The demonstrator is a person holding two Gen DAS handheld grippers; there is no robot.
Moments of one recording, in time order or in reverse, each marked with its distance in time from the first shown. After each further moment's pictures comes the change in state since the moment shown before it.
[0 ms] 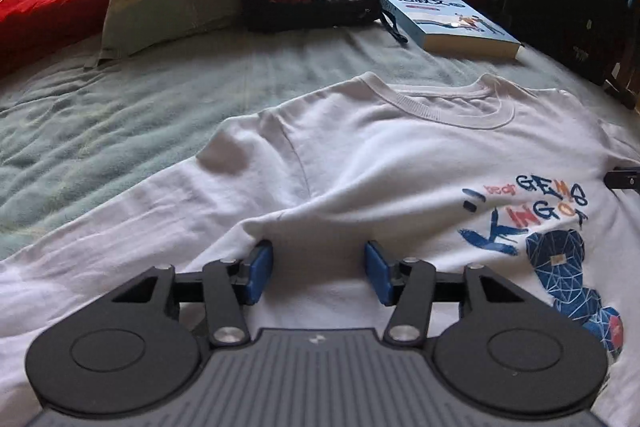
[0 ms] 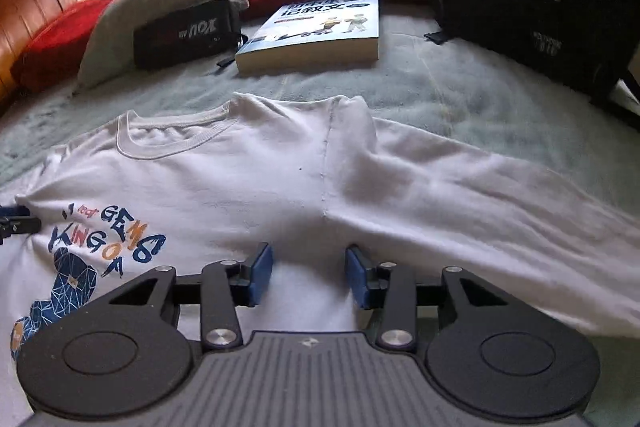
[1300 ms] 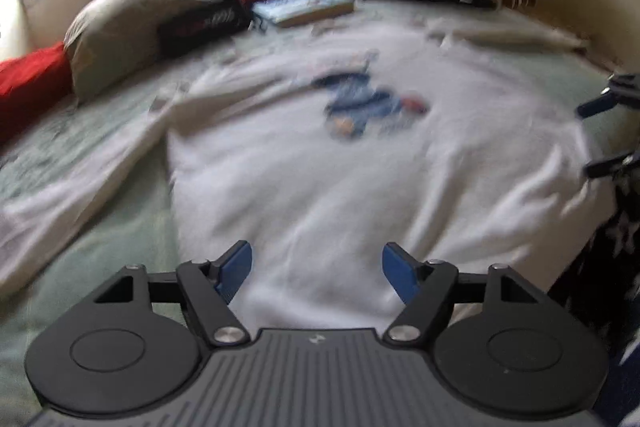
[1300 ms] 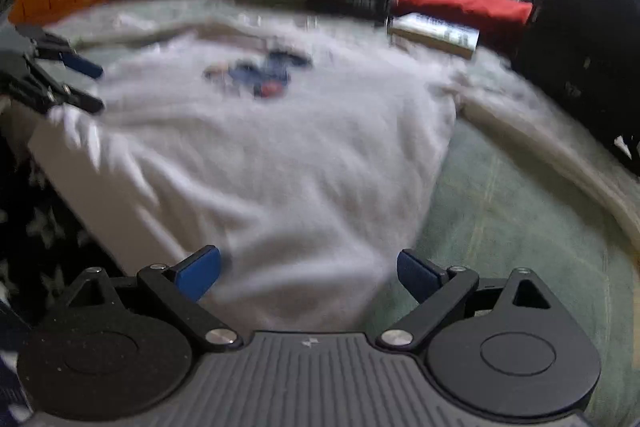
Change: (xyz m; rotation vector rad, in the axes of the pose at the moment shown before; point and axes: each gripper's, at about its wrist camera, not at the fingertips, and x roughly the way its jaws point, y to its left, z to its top) left arm -0.156 -0.076 -0.157 0.314 -0.116 -0.122; right arm -0.166 0.066 -0.206 -0.408 -0.083 0.106
